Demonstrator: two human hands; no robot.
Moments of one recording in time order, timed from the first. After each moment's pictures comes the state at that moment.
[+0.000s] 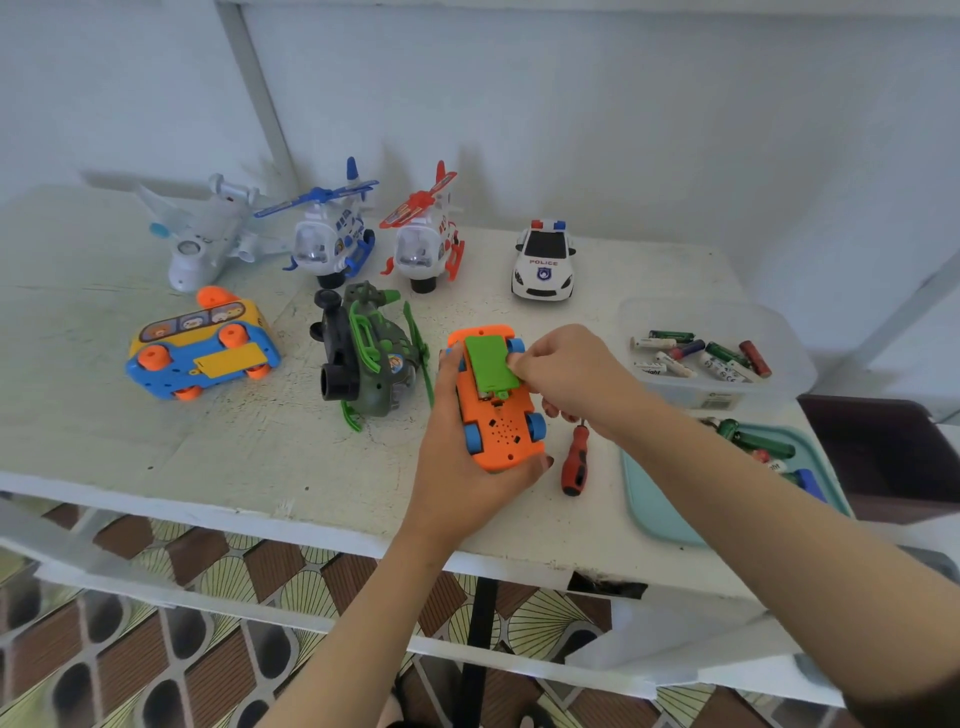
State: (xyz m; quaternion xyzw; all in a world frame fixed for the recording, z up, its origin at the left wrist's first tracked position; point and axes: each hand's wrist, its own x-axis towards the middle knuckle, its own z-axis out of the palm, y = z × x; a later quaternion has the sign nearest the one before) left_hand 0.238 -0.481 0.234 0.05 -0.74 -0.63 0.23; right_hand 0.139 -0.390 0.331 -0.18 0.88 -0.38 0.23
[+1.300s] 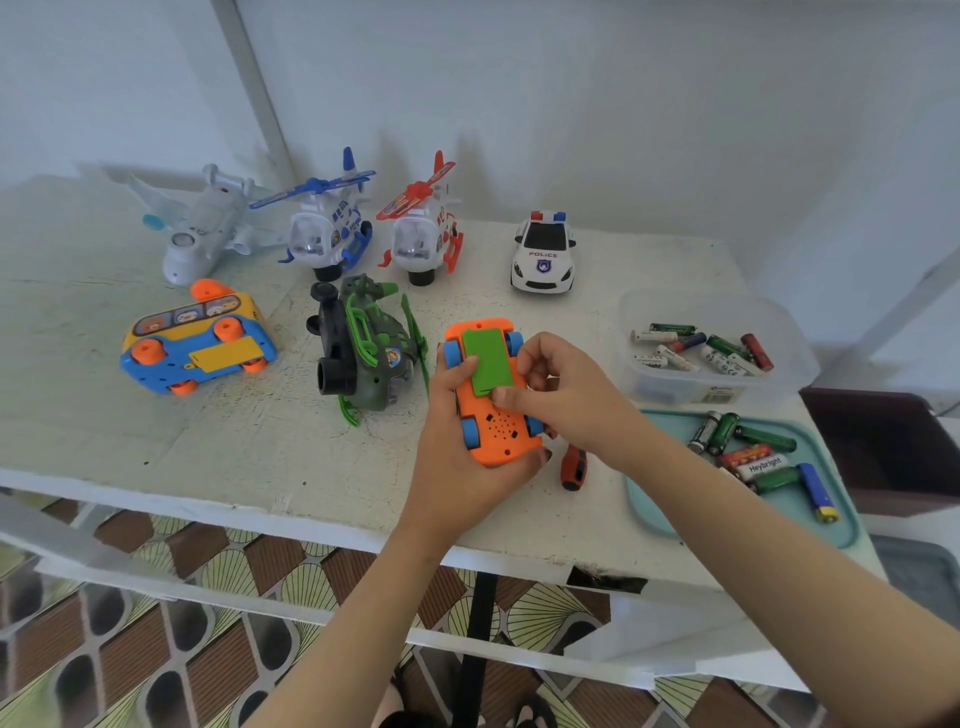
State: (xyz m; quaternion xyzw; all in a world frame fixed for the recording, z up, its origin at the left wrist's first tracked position) left_hand 0.240 -0.477 0.238 0.07 -0.72 -0.65 0.22; right_hand 0.141 -0.375 0.288 -0.26 0.78 -0.54 0.19
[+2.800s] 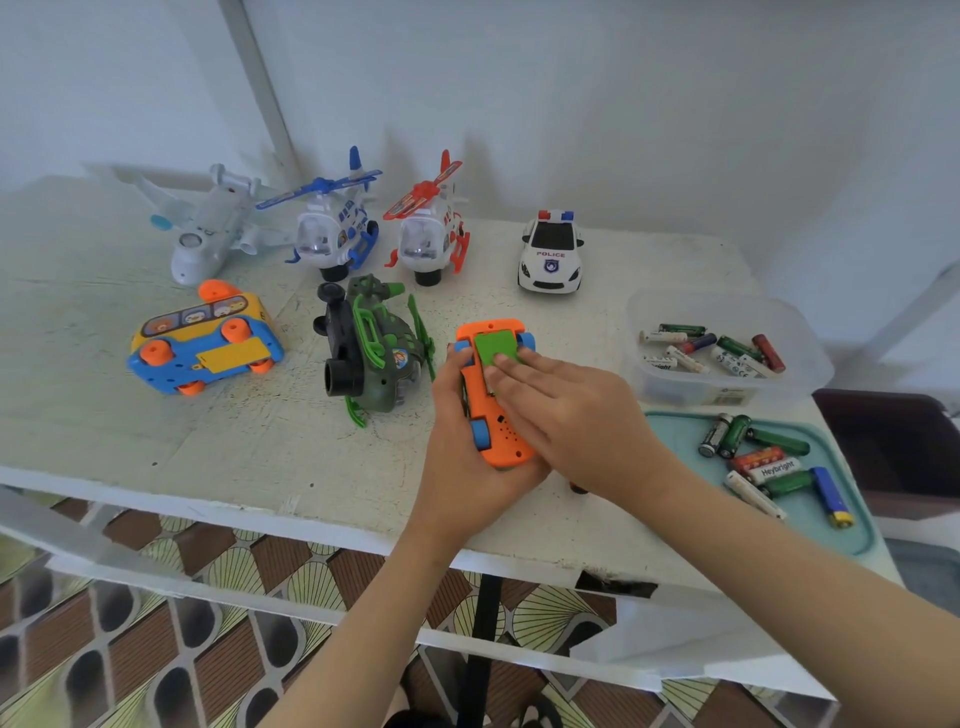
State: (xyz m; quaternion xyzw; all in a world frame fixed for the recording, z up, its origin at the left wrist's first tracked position) left_hand 0.238 -0.479 0.238 0.06 -0.75 -0.63 0.22; right_hand 0.143 -0.368 0.268 -0.56 0.75 -0.17 -0.30
